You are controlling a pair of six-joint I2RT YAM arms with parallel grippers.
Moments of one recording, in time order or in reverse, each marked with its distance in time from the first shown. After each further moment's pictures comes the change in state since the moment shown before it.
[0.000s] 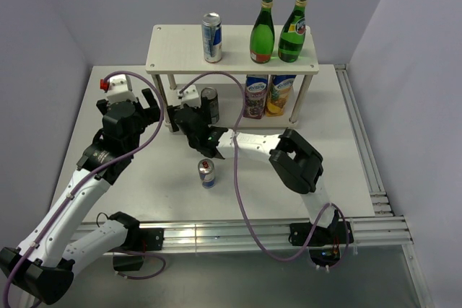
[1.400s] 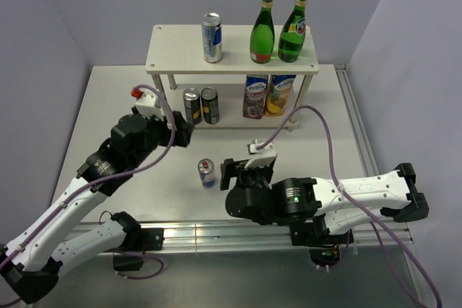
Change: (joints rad) left arm -0.188 -0.051 0.003 -0.086 0.346 -0.021; right arm 0.579 -0.870 -0.388 -0.915 0.469 0.735
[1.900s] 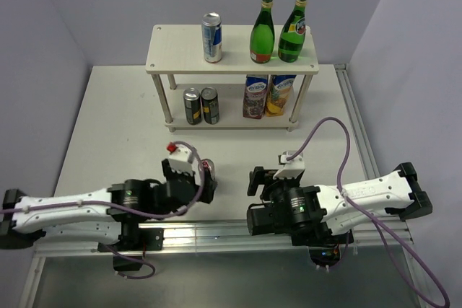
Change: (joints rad) left arm -0.709 -0.043 -0.168 -0.200 -0.457 -0.464; right arm 0.085 -0.064 -0.120 -0.613 0.056 0.681
